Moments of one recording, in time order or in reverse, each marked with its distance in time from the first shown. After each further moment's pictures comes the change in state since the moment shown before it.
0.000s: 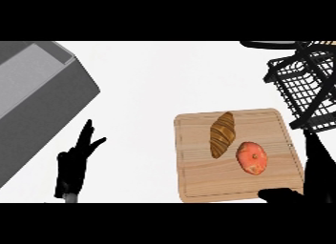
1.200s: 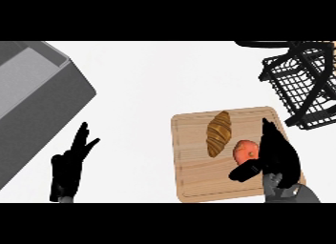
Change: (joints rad) left arm 0.032 -0.004 0.037 -0.014 -0.015 -0.016 0.002; right arm -0.205 0.332 -0.095 0.302 0.017 0.289 -0.001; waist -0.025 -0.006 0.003
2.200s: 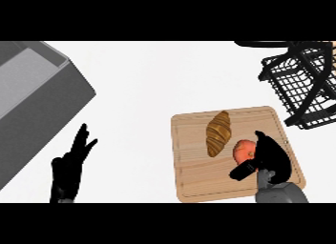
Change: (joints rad) left arm 0.023 -0.026 0.022 -0.014 -0.036 -0.009 0.001; right arm 0.033 0.140 -0.147 0.157 0.053 0.074 -0.094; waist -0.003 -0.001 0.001
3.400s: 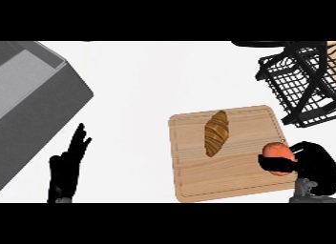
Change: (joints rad) left arm 0.004 -0.032 0.061 0.003 -0.047 -0.037 0.019; right arm 0.099 -0.047 -0.210 -0.083 0.185 -0.081 -0.060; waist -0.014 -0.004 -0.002
